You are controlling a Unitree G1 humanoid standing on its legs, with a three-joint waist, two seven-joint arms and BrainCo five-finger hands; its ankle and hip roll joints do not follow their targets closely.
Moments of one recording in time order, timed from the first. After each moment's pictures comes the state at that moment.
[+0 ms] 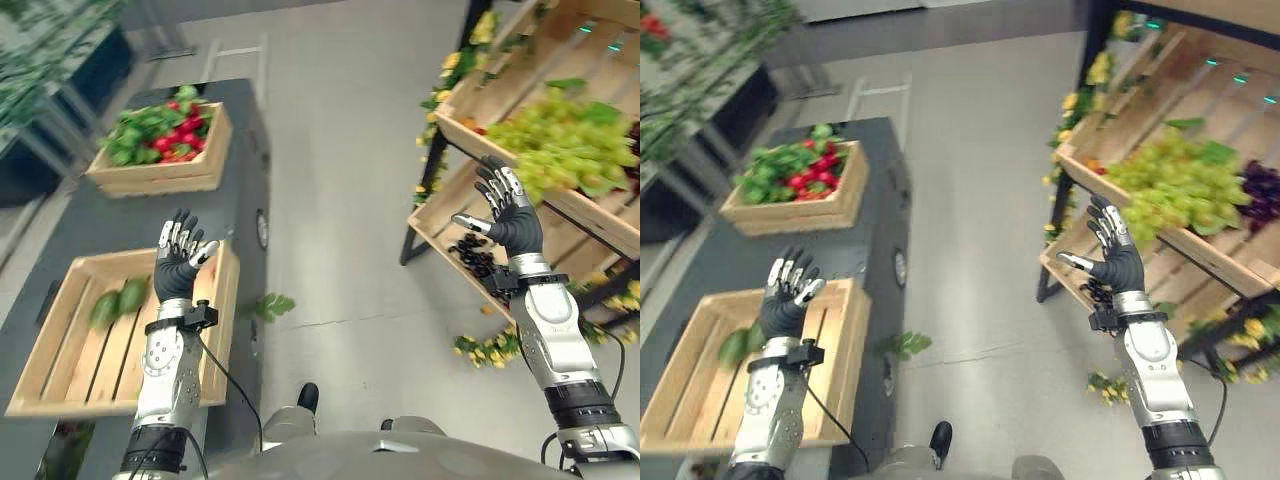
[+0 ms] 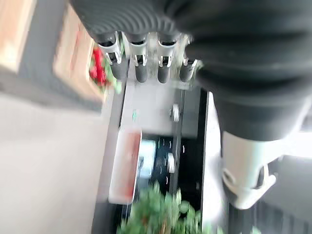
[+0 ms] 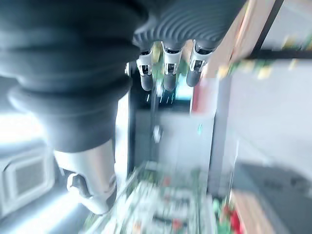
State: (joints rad) left arm 0.13 0.29 0.04 0.10 -0.52 -0.38 0.02; right arm 0.03 -0.49 -0.03 -0.04 0.33 -0.34 0.02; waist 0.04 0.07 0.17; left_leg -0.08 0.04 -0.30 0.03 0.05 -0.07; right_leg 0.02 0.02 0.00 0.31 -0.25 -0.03
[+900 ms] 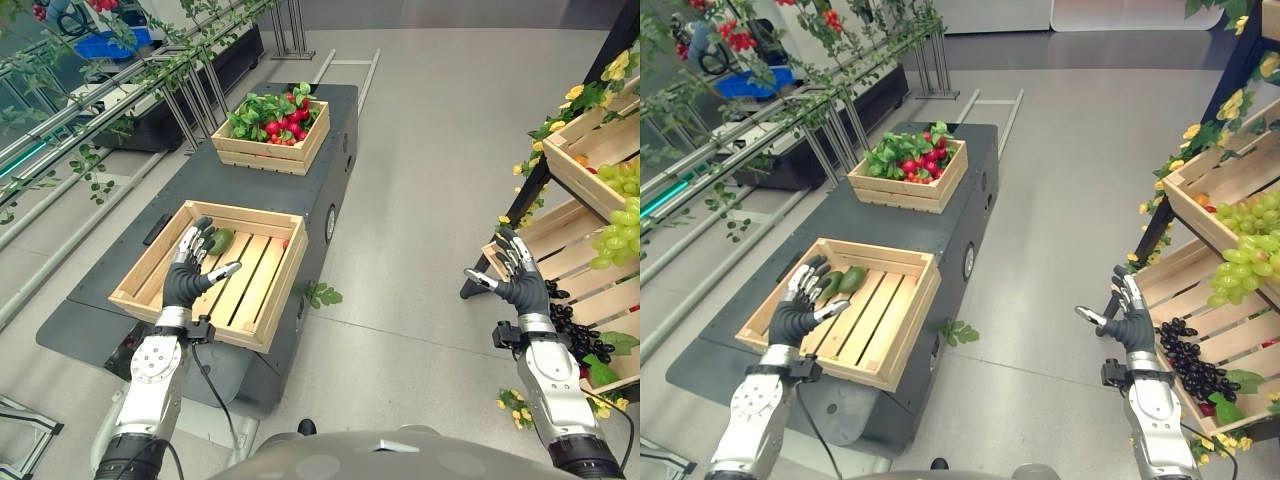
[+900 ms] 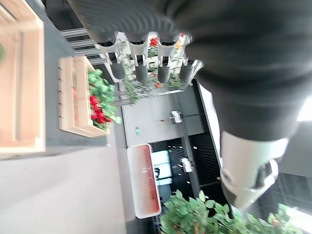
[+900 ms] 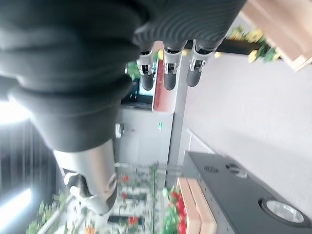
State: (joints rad) left arm 0.16 0.35 -0.02 0.12 -0.33 -0.40 -0.03; right arm 0.19 -0.40 -0.08 0.19 0.22 -0.35 -0.10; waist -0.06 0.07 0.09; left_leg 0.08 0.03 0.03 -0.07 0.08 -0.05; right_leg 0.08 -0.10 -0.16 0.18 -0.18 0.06
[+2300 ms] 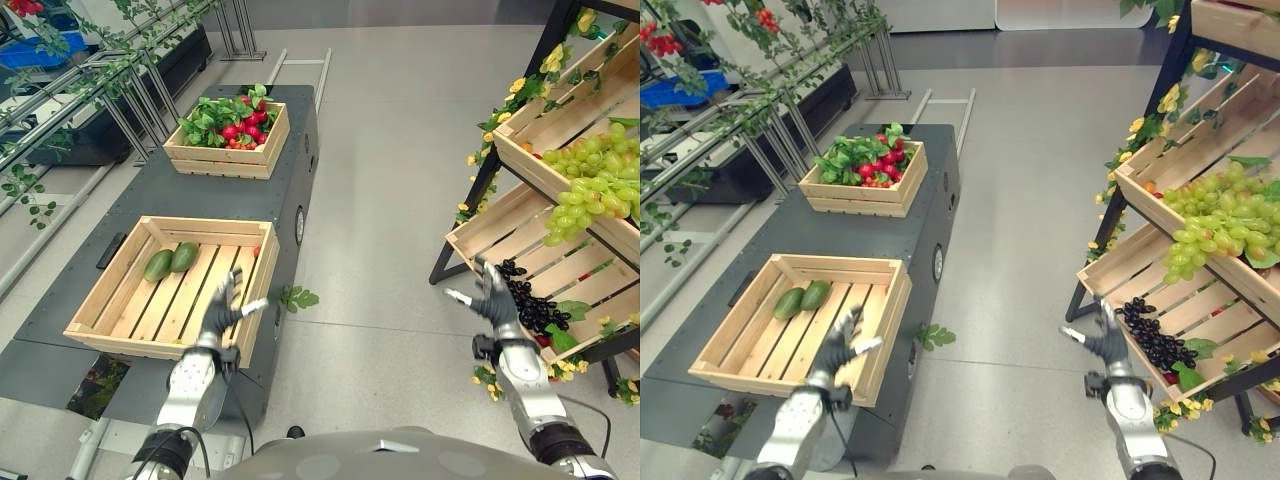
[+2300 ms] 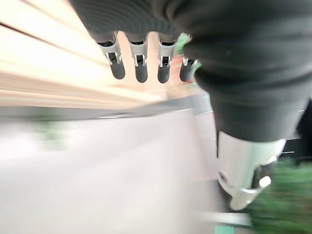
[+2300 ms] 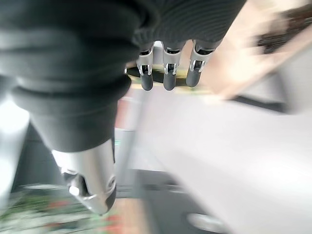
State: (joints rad) left arm 0.07 0.31 -0.20 0.84 -0.12 -0.36 0.02; right arm 0.07 -0.39 0.10 0.75 0.18 -0.32 -0.14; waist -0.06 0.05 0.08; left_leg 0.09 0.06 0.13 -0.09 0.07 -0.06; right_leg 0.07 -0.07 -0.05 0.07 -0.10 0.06
